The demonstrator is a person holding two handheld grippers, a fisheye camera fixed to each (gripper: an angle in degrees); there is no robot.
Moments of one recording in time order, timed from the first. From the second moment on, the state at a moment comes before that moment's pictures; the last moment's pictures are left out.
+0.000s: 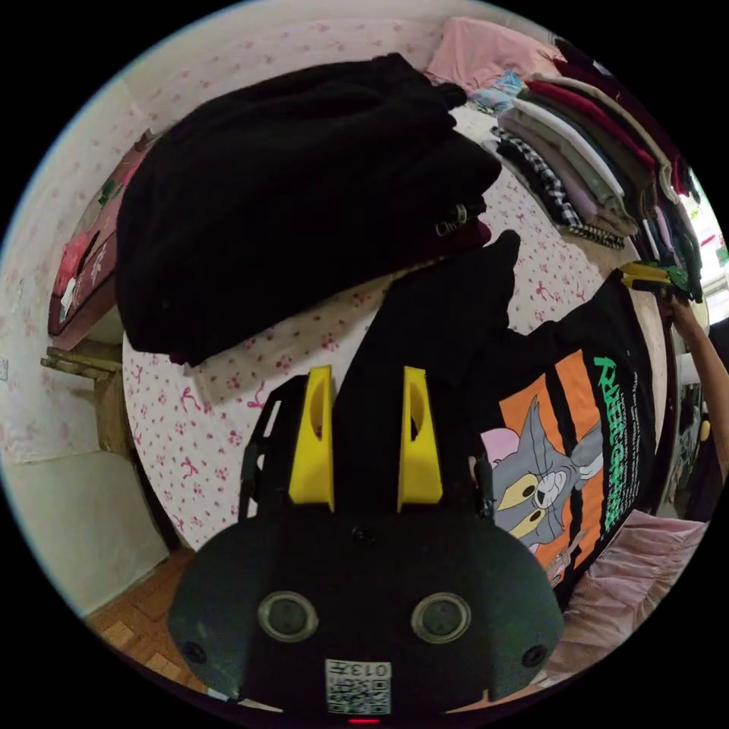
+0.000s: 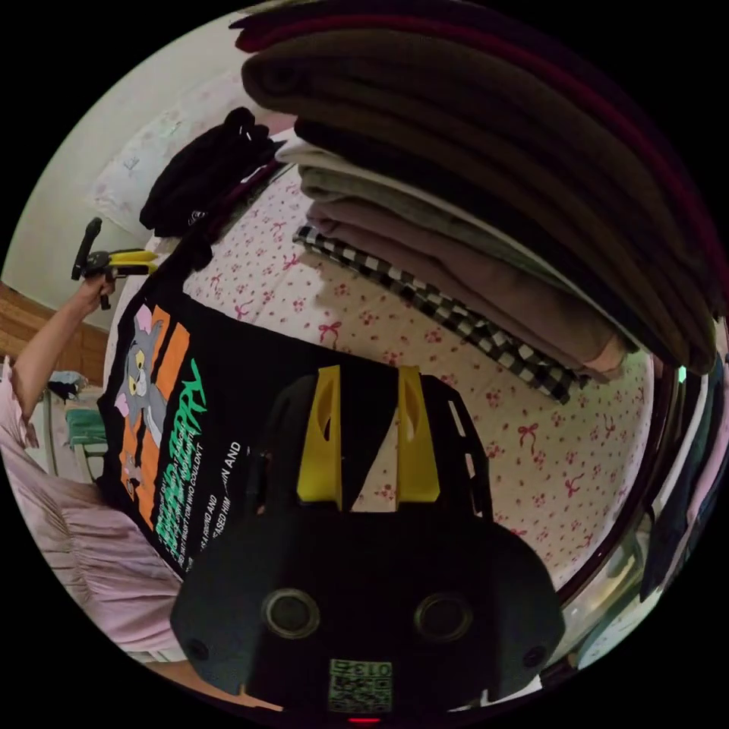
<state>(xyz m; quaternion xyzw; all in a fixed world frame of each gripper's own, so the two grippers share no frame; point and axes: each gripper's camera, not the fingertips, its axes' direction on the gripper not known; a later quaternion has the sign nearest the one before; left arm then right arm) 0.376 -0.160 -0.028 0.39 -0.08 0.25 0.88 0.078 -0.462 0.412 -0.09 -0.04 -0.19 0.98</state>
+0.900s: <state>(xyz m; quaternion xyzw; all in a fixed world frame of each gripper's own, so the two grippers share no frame) 0.391 -0.189 -0.012 0.49 -0.02 0.14 0.86 0.143 -0.456 0.408 -0.03 0.02 -0.13 0.99</state>
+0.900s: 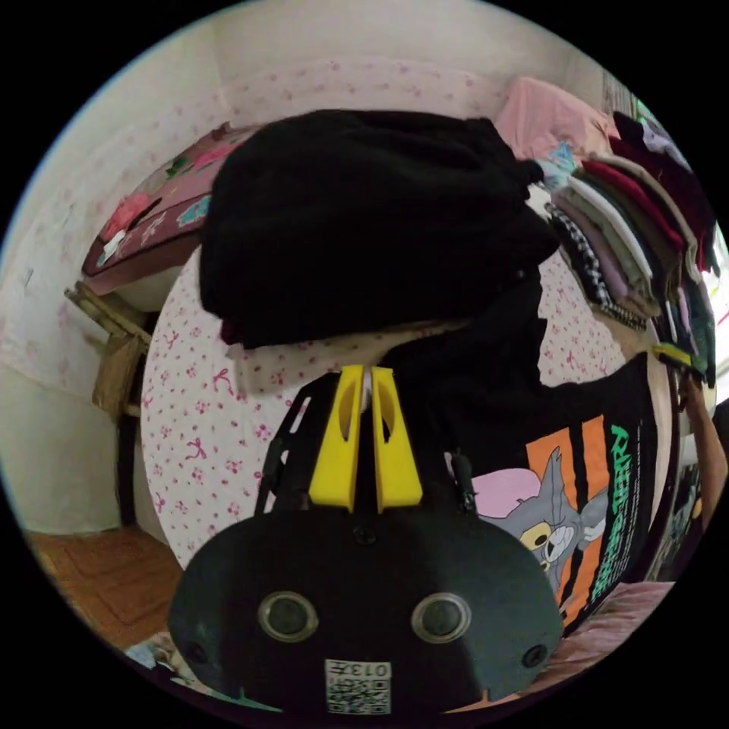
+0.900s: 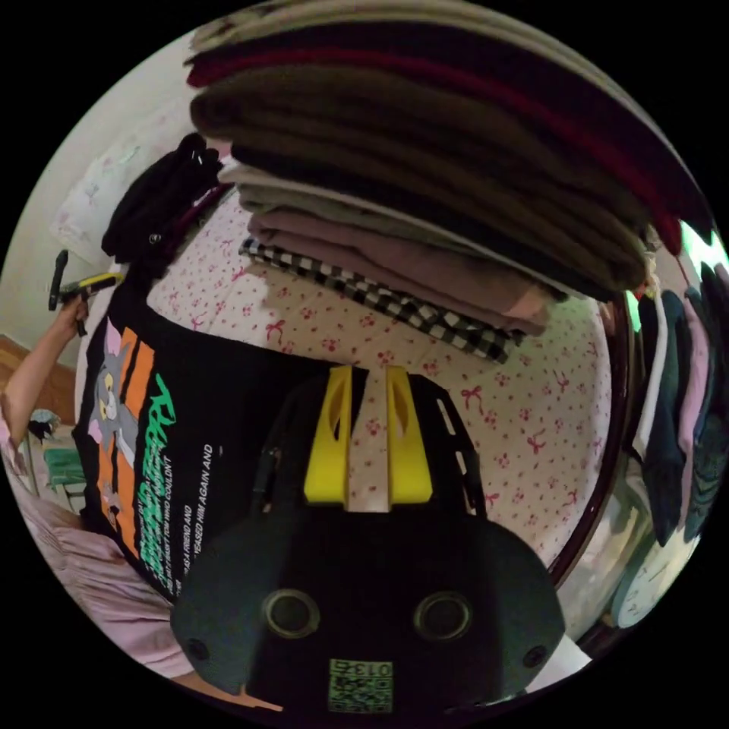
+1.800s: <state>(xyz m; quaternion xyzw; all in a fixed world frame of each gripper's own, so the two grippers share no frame) 0.788 -0.061 0.189 0.38 -0.11 0.57 0.72 0.198 -0.236 0.325 0.02 -0.08 -0.02 1.00</state>
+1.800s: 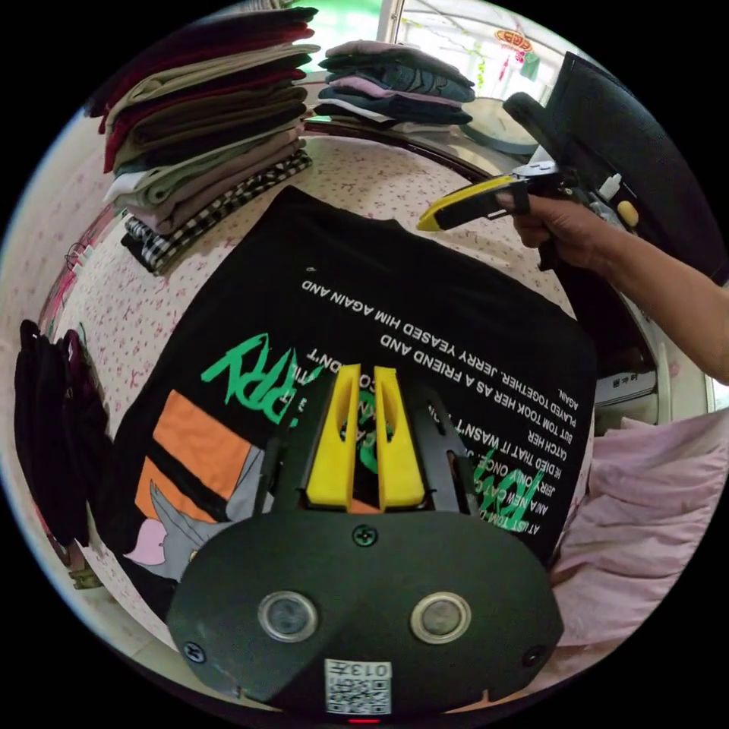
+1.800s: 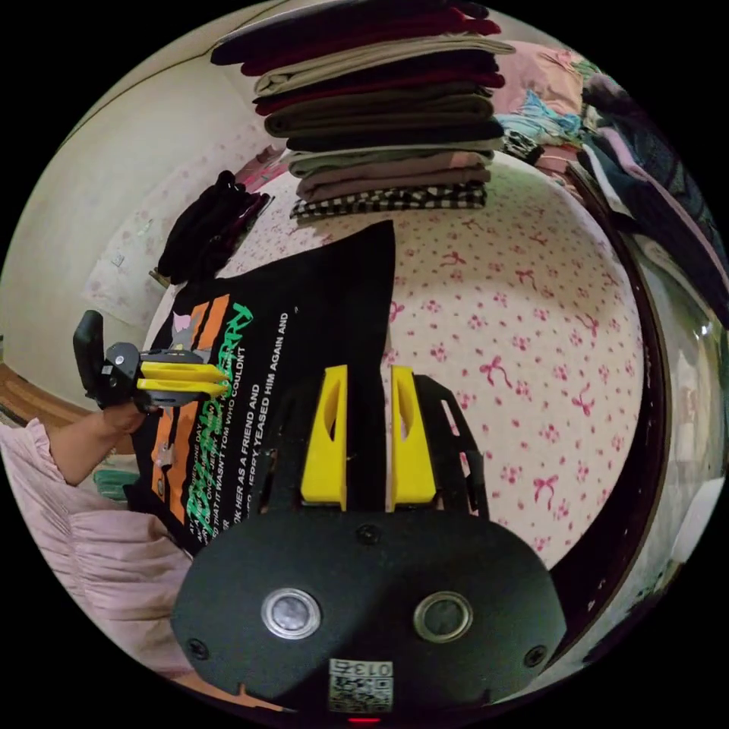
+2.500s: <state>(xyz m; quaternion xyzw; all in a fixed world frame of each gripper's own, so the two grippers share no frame) 0.958 -0.142 0.161 0.42 -0.13 0.55 0.71 0.167 -0.163 0.239 0.04 -0.04 -0.07 1.00</state>
